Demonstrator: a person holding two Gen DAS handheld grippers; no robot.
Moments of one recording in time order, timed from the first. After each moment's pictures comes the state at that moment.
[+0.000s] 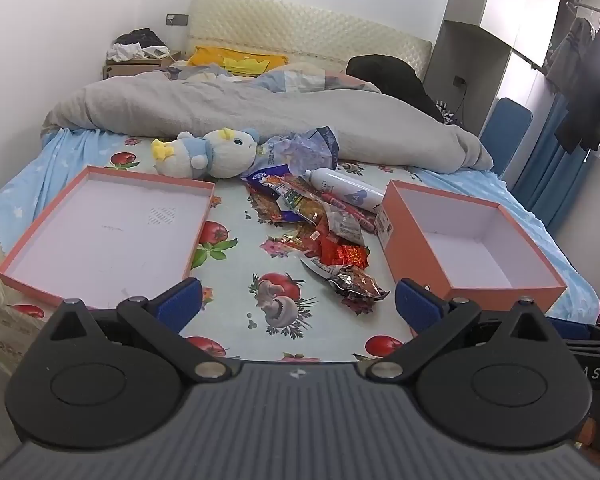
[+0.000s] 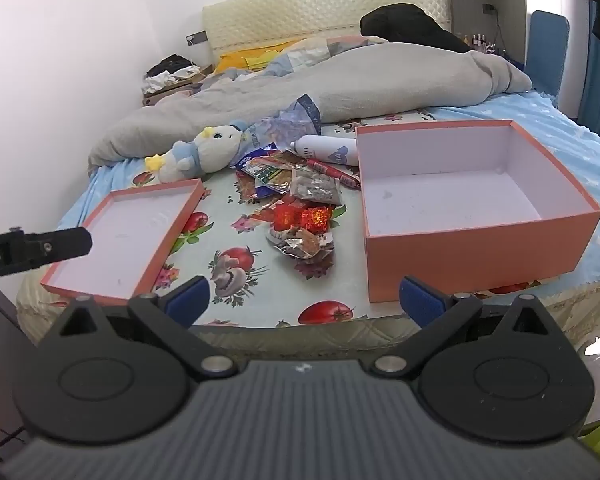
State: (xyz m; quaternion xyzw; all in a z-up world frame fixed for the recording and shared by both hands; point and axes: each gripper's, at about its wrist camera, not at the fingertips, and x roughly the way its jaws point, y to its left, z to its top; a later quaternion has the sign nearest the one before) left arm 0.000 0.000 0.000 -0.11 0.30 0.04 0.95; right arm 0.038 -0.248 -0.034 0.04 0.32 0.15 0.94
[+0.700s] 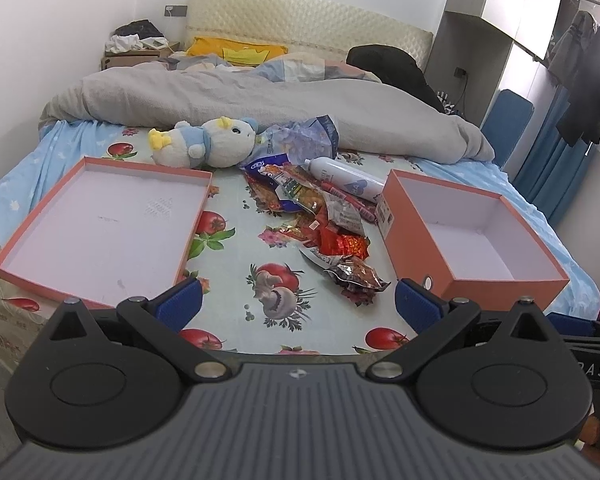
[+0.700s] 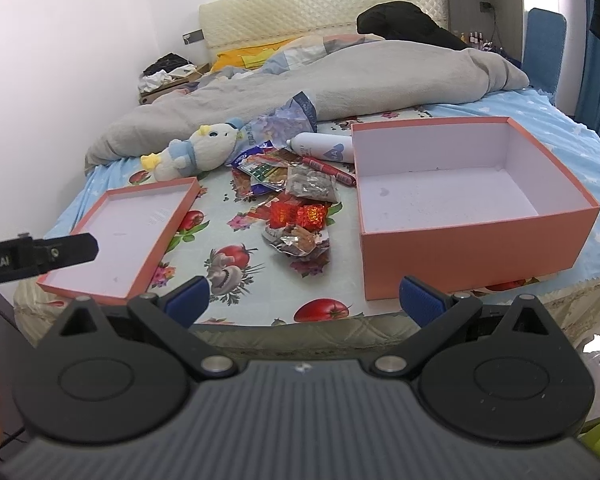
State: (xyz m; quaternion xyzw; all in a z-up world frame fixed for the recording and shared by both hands) left arm 0.013 -0.003 -0.013 -0.12 0.31 0.03 0.94; right arm 0.040 -0.251 -0.036 0.04 0.32 0.14 0.94
